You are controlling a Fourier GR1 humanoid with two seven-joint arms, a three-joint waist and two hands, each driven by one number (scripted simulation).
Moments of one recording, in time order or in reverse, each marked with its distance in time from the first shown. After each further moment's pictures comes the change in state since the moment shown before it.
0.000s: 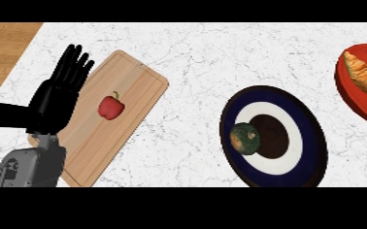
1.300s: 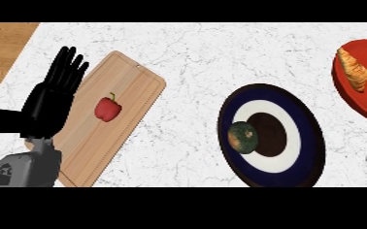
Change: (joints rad) left arm 0.027 0.001 0.015 -0.030 0.012 -0.001 -0.001; right arm -0.016 -0.236 -0.410 0.221 -0.401 0.334 -0.053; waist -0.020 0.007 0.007
